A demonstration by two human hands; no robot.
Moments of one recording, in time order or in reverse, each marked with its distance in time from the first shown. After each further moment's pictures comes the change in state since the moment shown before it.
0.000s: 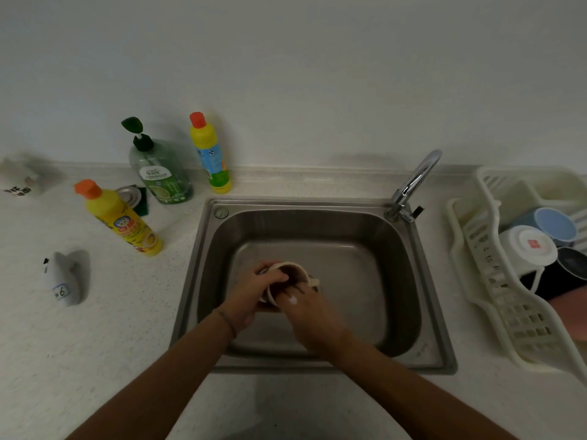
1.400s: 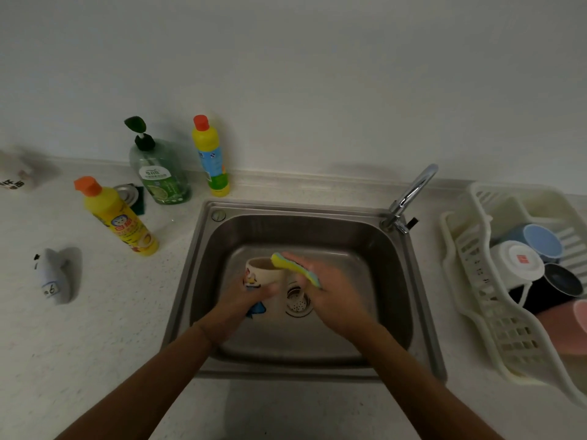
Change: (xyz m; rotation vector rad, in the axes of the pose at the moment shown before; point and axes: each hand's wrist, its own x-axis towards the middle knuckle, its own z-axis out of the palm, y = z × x) left_hand -0.016 -0.005 -0.019 0.091 -0.132 0.191; right_hand 0.010 -0.006 -0.085 0.565 0.063 0.277
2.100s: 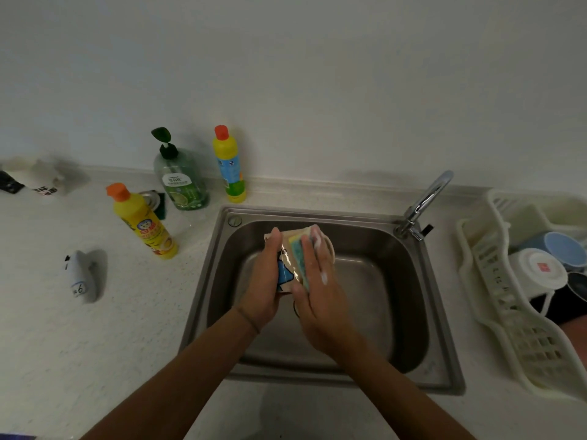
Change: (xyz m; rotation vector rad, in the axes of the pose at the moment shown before) left_hand 0.002 0.059 0.042 -0.254 0.122 0.081; right_hand 0.004 -0.004 0.046 -0.163 0.267 -0.176
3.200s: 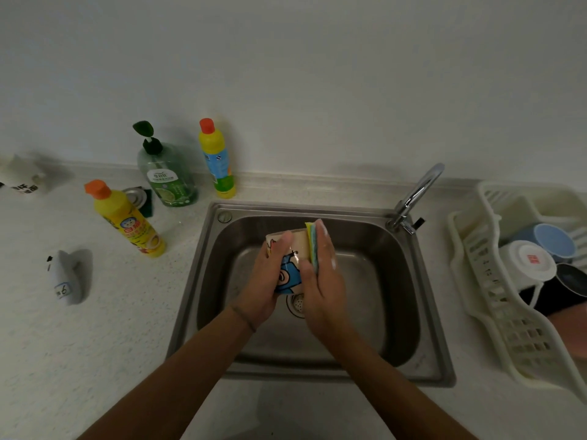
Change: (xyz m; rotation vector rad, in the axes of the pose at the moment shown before) left_hand 0.006 -0.007 0.012 0.047 -0.031 0.015; right_hand 0.004 0.008 -0.002 0.368 0.166 0.225
